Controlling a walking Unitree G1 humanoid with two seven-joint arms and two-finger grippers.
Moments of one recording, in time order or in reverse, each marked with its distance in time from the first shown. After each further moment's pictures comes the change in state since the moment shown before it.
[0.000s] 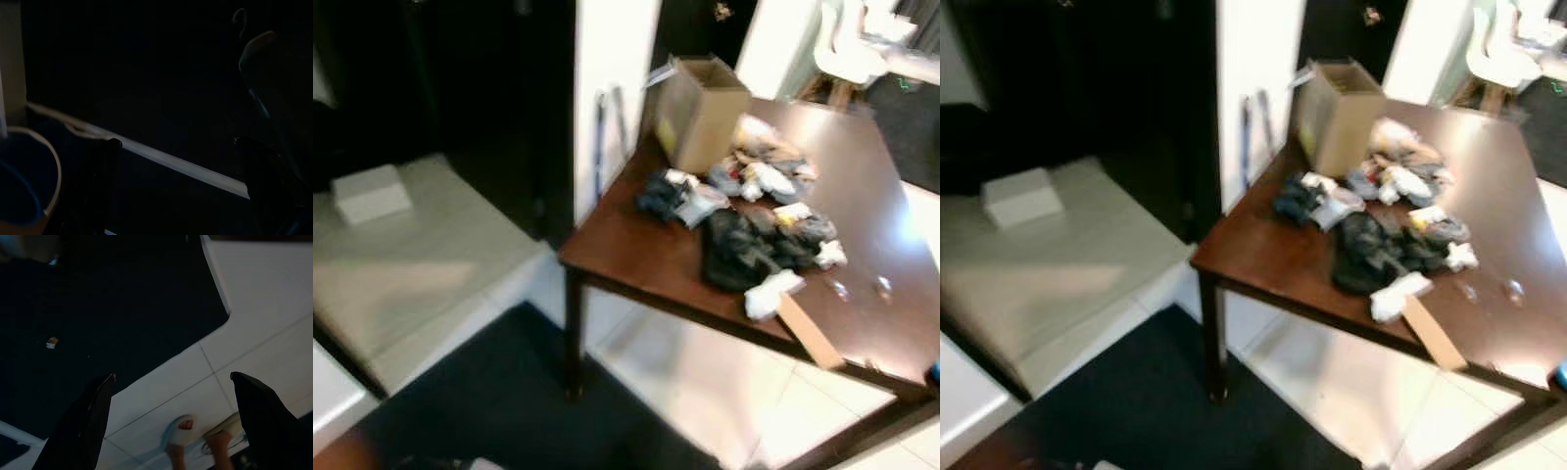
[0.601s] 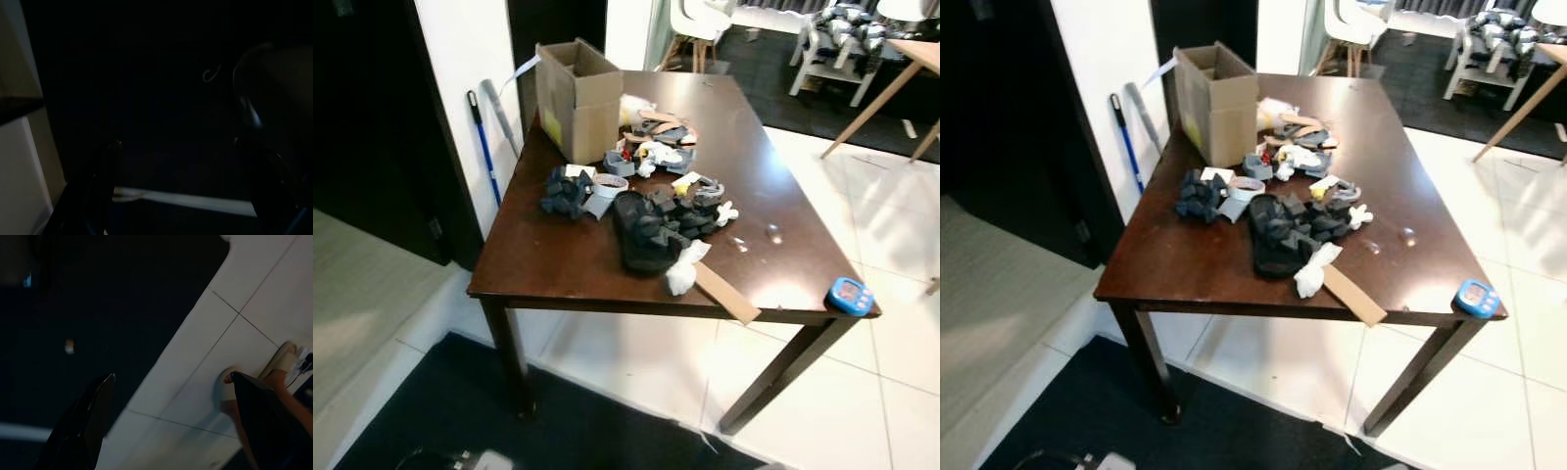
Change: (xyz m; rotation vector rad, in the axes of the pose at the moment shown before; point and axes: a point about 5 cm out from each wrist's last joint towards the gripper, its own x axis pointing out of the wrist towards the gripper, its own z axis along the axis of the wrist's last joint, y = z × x) left arm 0.000 -0.003 0.007 0.005 -0.026 -0.014; right arm -0.001 -0.014 0.000 0.113 -0.017 -0.056
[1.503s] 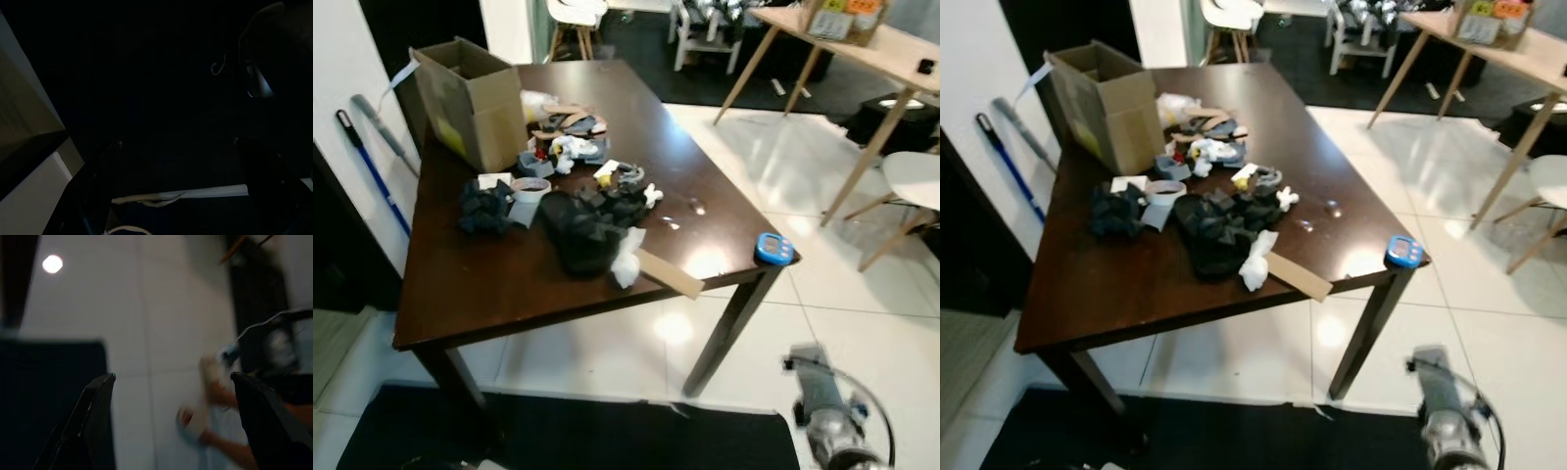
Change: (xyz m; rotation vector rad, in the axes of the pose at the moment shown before) left arm 0.000 -0.001 -0.002 0.015 0.007 -0.019; right arm -0.045 -0.113 0.144 0.269 -0.495 -0.548
